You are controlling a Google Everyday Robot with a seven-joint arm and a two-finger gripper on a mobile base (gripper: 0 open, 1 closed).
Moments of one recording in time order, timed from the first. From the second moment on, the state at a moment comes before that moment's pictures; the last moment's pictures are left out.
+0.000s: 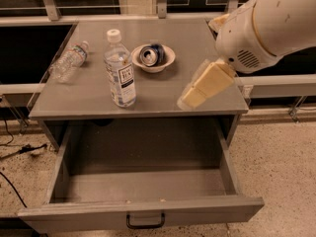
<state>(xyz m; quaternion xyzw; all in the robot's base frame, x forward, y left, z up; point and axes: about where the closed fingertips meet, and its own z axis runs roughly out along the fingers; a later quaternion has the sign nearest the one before) 0.494 -0.083 1.004 -0.55 0.73 0.03 0.39</state>
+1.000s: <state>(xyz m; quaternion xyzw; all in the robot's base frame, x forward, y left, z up) 0.512 -0.032 0.994 -0.56 0.70 0.09 0.43</state>
